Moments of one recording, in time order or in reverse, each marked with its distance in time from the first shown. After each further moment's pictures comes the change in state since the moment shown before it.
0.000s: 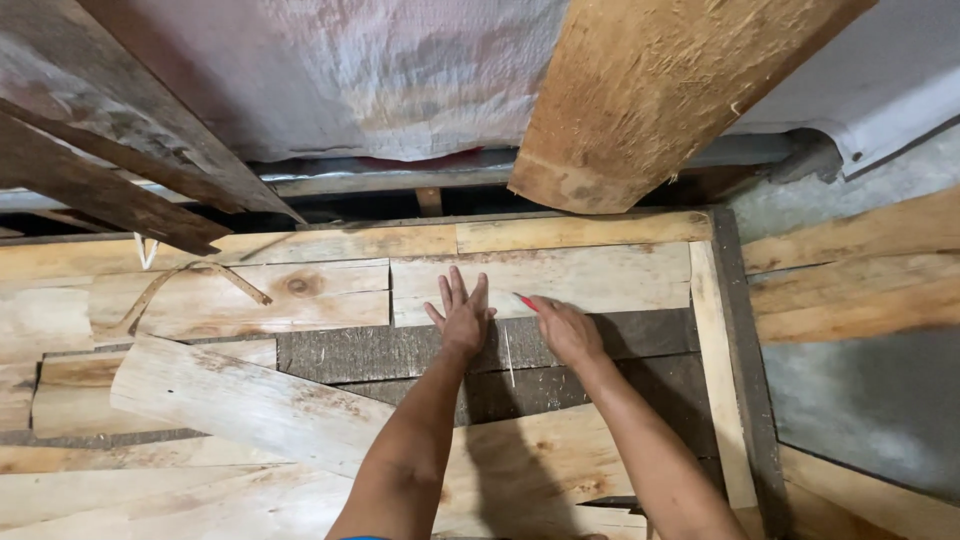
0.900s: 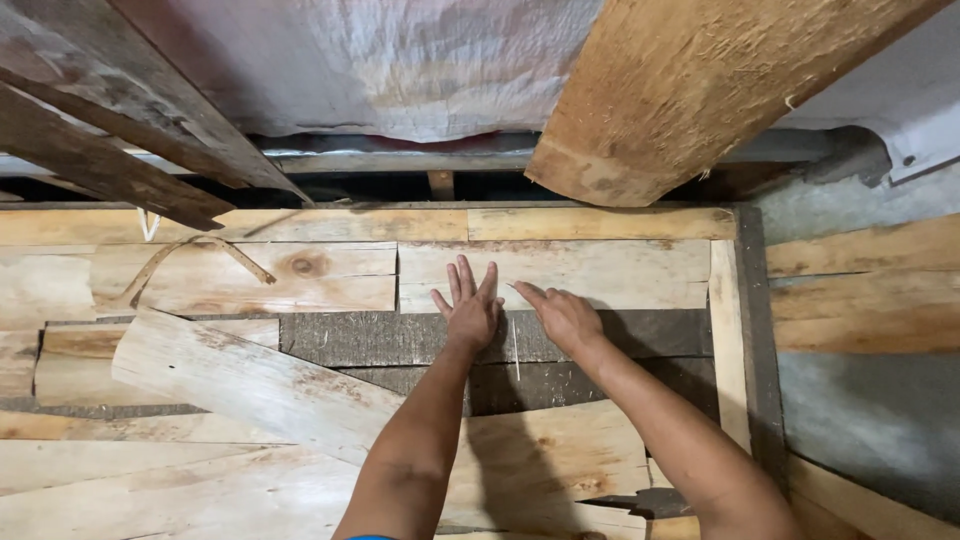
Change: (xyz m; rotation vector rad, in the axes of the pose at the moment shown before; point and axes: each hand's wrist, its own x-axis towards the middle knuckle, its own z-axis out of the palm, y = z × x) left_hand 0.007 -0.012 0.018 0.002 0.041 0.061; right_hand 0.022 -0.027 -0.023 -0.189 -0.208 -0.120
